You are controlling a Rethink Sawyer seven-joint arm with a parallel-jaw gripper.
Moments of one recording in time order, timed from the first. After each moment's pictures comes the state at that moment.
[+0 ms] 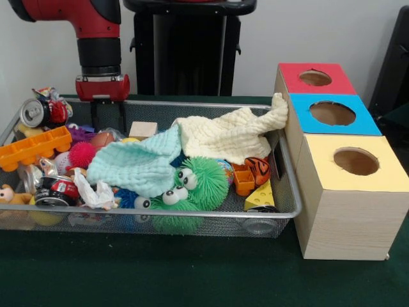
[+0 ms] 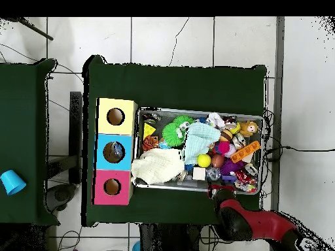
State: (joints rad) arm -0.97 -0.46 0.18 1.95 -0.89 -0.19 1.82
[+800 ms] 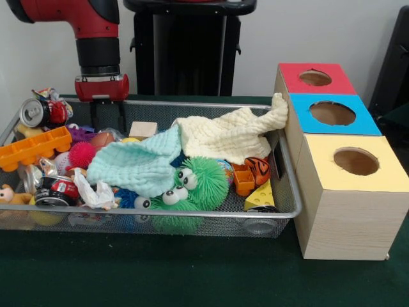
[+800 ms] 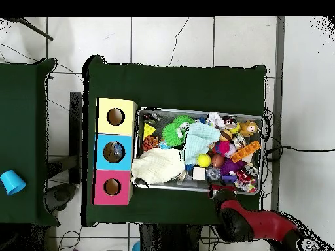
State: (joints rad) arm -0.98 -0.45 0.20 1.95 -0.91 -0.19 1.82
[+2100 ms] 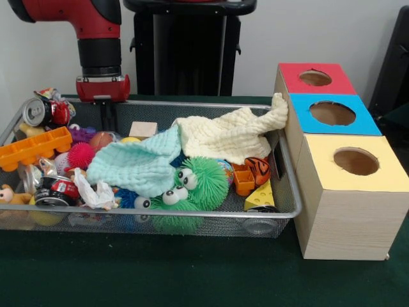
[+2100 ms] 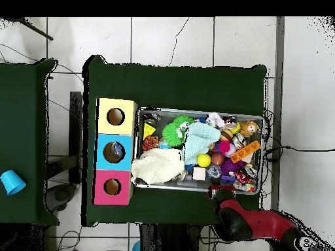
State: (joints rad) arm -0.95 -0.45 0.17 1.94 -0.91 -0.19 1.82
